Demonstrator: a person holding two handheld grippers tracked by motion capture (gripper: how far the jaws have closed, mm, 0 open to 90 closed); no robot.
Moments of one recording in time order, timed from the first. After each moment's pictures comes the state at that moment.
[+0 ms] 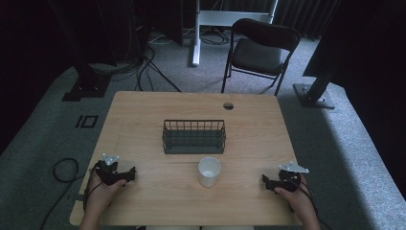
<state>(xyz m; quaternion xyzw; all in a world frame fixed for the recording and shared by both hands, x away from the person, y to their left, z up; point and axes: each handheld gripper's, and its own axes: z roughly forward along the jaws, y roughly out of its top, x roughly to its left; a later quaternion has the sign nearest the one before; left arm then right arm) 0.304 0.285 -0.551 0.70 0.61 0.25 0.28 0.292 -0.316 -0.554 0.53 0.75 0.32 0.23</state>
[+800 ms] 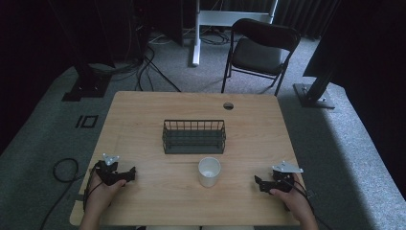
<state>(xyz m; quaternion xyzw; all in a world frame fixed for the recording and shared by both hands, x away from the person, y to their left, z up) 0.304 0.285 -0.551 0.70 0.61 0.25 0.28 0.290 -0.295 -0.546 0.48 0.77 0.36 0.21</state>
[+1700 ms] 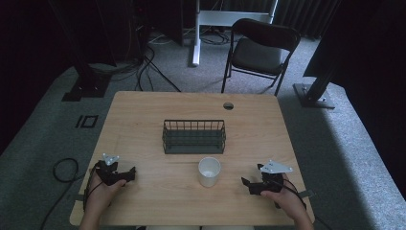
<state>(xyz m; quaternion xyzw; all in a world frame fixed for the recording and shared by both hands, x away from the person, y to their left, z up) 0.304 0.285 -0.551 0.70 0.61 0.25 0.28 0.287 -0.257 -0.529 0.39 0.80 0.41 0.18</state>
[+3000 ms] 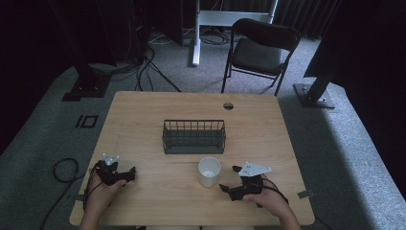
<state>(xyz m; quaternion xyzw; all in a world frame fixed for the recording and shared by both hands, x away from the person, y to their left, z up) 0.304 0.285 -0.551 0.70 0.61 0.25 0.28 0.281 -0.192 -0.519 0.29 0.83 0.46 0.12</state>
